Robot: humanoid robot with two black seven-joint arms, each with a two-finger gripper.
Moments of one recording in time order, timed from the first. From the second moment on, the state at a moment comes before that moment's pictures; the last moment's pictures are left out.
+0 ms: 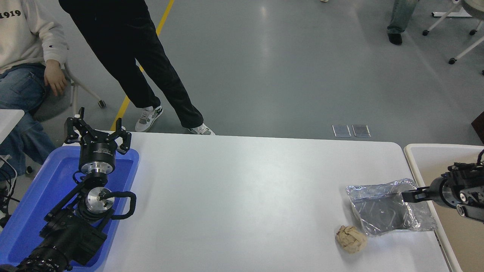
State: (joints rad) left arm -0.52 0.15 -1.18 -0.59 0.09 -0.33 -0.55; right arm 1.08 -0.54 -0.97 0.75 -0.90 -0.03 0.04
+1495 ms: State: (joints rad) left arm -0.52 0.15 -1.18 -0.59 0.09 -0.33 -0.55; right arm 0.98 -0.49 -0.98 0.68 -0.90 -0.05 0.06
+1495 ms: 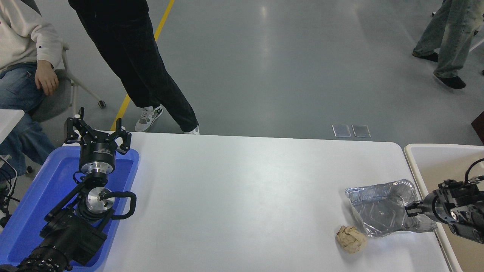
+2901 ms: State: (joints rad) left arm -0.52 0.15 -1.18 -0.59 0.09 -0.33 -0.55; right arm 2.04 -1.04 -0.99 1.35 -1.01 0.65 0.07
